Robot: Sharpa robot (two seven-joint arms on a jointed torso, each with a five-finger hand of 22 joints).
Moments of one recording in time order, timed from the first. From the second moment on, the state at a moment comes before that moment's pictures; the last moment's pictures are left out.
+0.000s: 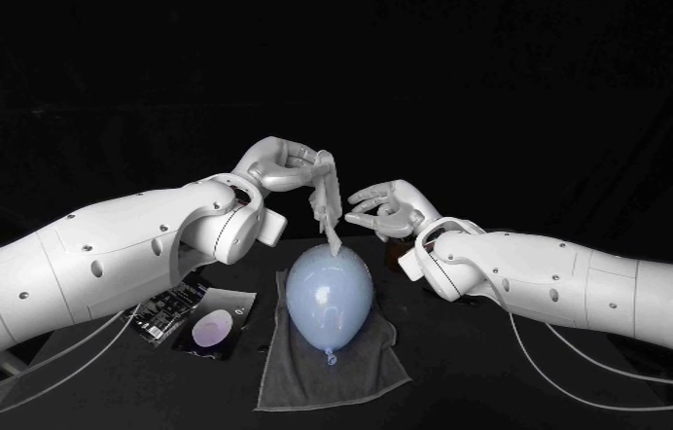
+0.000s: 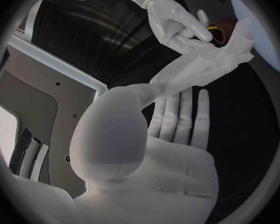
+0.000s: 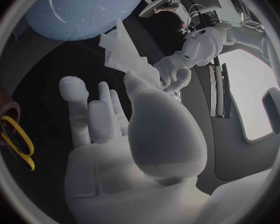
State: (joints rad) left arm 1.37 -0.61 -0.08 1.41 -0.37 -0.43 0.14; left_hand 1.40 -0.20 0.79 0.09 0.05 0.99 0.14 0.48 0.29 1.16 0.10 0.35 0.10 0.85 0.10 0.61 0.21 0.16 0.78 0.29 0.16 0.07; right arm 1.20 -0.68 -0.18 1.34 -0.57 -0.62 0.34; right_hand 1.43 -0.16 0.22 0.15 0.06 0.90 0.19 0.16 0.29 1.06 0.13 0.16 0.08 1.38 0.04 1.33 1.08 0.15 1.31 0.14 0.69 1.26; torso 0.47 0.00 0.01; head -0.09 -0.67
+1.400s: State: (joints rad) left arm 1.37 -0.61 -0.08 1.42 -0.36 -0.43 0.15; left_hand 1.39 -0.21 0.79 0.09 0.05 0.99 0.14 0.49 0.30 1.16 0.10 0.35 0.10 0.84 0.10 0.61 0.21 0.15 0.78 0.29 0.15 0.07; right arm 1.19 -0.63 -0.17 1.33 -0.59 -0.67 0.36; right_hand 1.45 -0.01 0.40 0.12 0.05 1.06 0.12 0.25 0.34 1.23 0.05 0.25 0.09 1.47 -0.01 1.45 1.25 0.10 1.41 0.08 1.07 1.31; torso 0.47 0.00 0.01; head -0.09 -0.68
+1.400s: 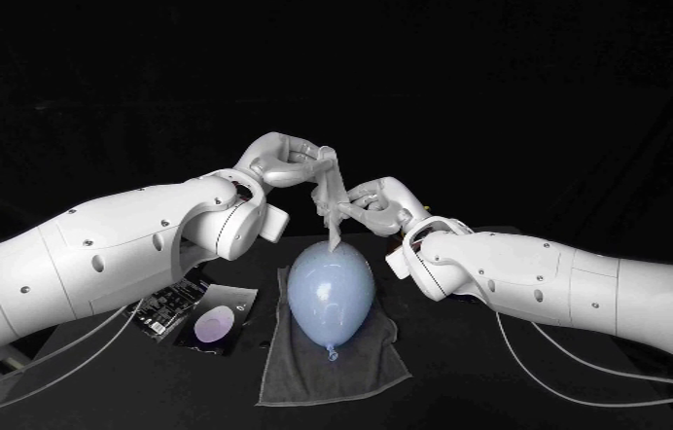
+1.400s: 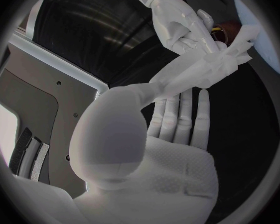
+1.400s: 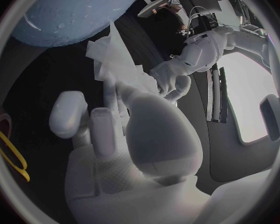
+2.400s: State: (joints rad) left arm 1.37 -0.67 -0.08 1.37 -0.35 -0.43 0.19; left_hand 1.36 -0.18 0.77 0.03 0.05 0.99 0.15 0.50 0.30 1.11 0.11 0.35 0.12 0.73 0.12 0.66 0.23 0.14 0.73 0.29 0.12 0.07; right arm 1.41 -0.75 -0.16 1.41 -0.86 -0.47 0.14; right_hand 1.40 -0.03 0.48 0.08 0.04 1.03 0.11 0.31 0.38 1.24 0.05 0.25 0.10 1.47 -0.01 1.48 1.30 0.08 1.45 0.08 1.19 1.31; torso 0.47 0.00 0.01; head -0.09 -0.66
